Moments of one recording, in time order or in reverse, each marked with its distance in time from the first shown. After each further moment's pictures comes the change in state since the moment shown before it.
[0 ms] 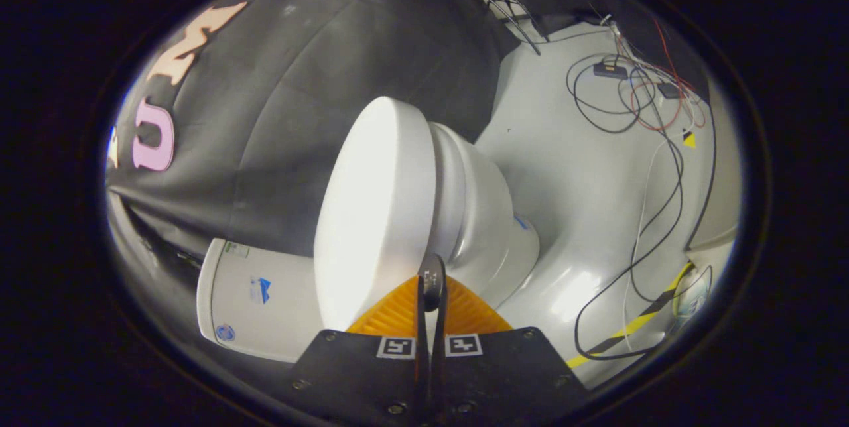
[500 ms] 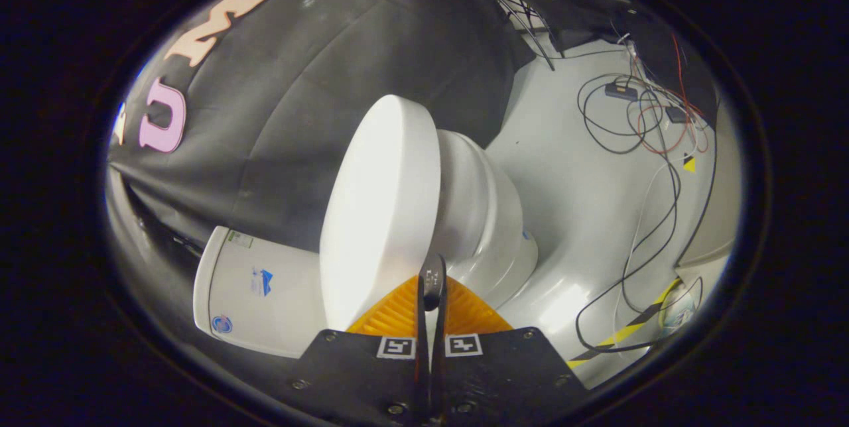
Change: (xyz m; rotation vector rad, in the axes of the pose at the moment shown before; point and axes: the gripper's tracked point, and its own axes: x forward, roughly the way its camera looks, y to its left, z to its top) arm -0.021 0.030 0.004 -0.091 -0.024 0.000
